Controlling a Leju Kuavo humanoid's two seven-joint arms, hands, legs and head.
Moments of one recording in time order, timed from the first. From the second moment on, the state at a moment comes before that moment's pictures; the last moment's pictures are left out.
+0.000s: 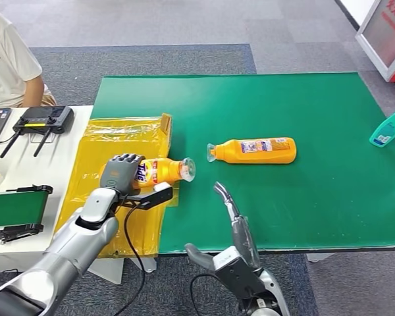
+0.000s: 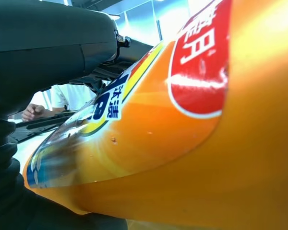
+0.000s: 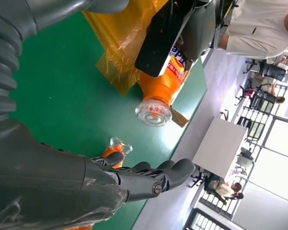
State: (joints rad) left arm -0.58 -0.02 -0.43 -0.78 -1.38 0.24 0.08; right arm 0.09 0.00 0.53 -1.74 0.52 -0.35 -0.45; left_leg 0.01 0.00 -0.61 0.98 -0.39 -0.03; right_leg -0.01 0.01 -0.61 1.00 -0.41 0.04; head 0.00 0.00
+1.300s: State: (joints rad) left arm -0.63 -0.01 -0.47 -0.79 -1.26 0.11 0.06; right arm 0.14 -0.03 0.43 -1.83 0.57 -0.39 -0.44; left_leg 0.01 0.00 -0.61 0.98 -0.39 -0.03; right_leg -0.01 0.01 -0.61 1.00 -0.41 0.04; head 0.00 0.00
